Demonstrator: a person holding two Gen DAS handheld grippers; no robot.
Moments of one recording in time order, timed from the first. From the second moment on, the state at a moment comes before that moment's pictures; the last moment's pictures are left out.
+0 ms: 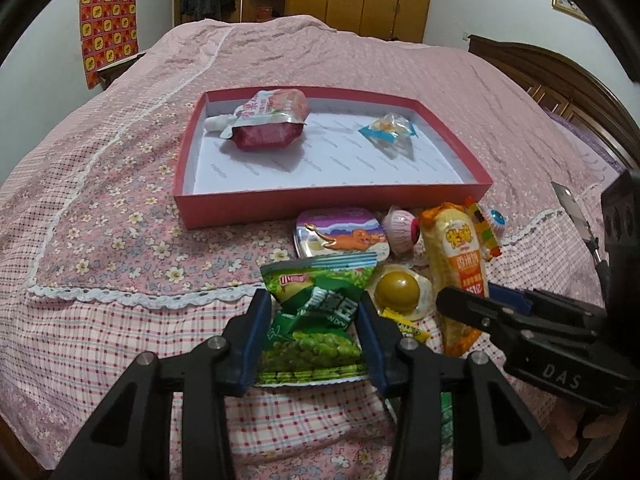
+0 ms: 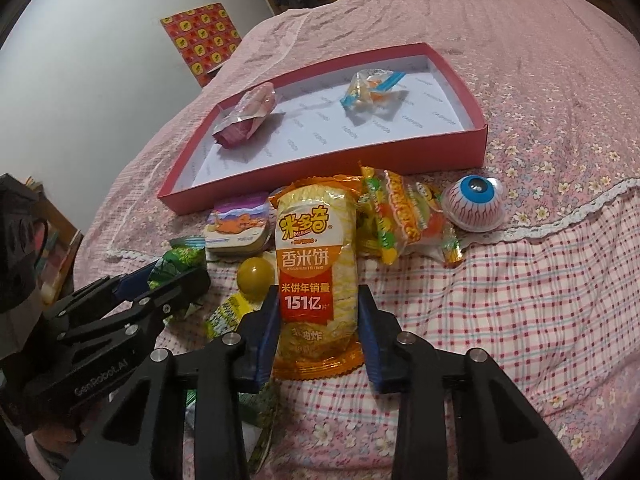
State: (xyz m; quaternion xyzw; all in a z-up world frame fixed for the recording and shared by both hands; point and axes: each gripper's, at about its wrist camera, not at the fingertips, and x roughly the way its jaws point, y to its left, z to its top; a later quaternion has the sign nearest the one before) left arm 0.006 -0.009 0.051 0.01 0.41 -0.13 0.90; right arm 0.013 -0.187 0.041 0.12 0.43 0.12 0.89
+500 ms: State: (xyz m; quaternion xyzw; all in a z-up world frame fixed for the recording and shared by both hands) left arm -0.010 0.004 0.073 -0.01 0.39 -0.11 0.91; right arm -0.009 -0.188 0.061 0.13 0.41 0.14 0.89
